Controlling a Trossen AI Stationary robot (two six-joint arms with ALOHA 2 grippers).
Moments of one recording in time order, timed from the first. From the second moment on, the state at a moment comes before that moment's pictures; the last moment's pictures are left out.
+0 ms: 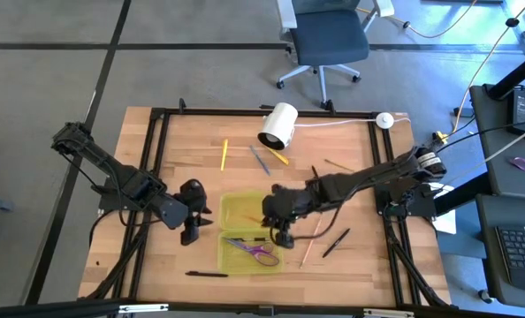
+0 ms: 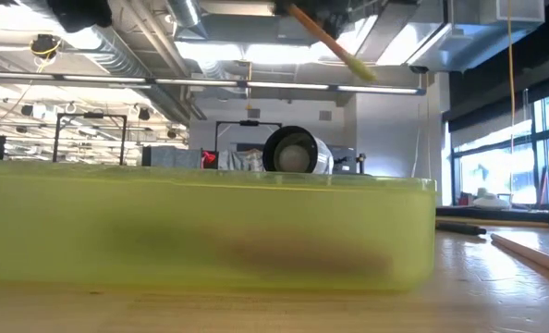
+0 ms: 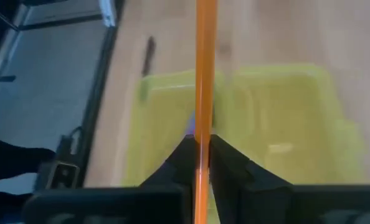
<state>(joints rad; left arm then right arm) -0.56 1.11 0.97 -0.74 -0.33 -0.77 0.29 1.75 1.46 -0.46 -0.02 0.31</state>
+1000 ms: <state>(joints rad) -0.56 1.11 0.97 -0.86 -0.04 -0.76 0.34 2.11 1.46 -0.25 -0.19 0.68</state>
